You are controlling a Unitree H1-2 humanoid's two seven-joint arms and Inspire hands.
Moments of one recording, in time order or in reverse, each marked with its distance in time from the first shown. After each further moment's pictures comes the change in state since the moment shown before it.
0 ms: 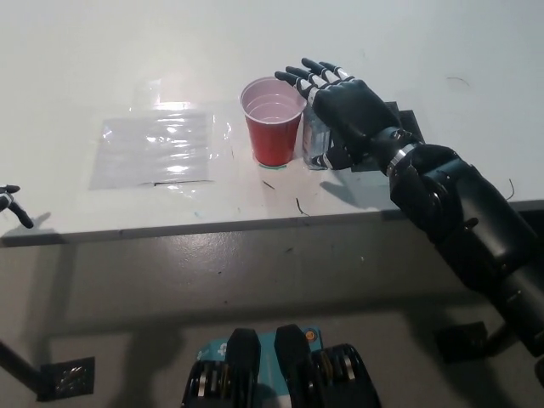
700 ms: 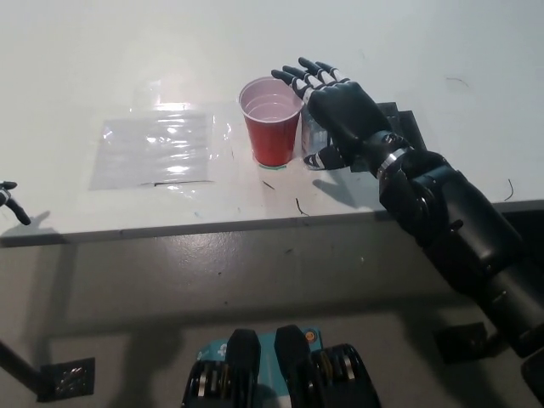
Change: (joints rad) left_arm -0.007 0.008 -0.001 0.002 -0.001 0.000 0.000; right_arm -0.001 0.036 0.003 0.069 0.000 -0.009 -0.088
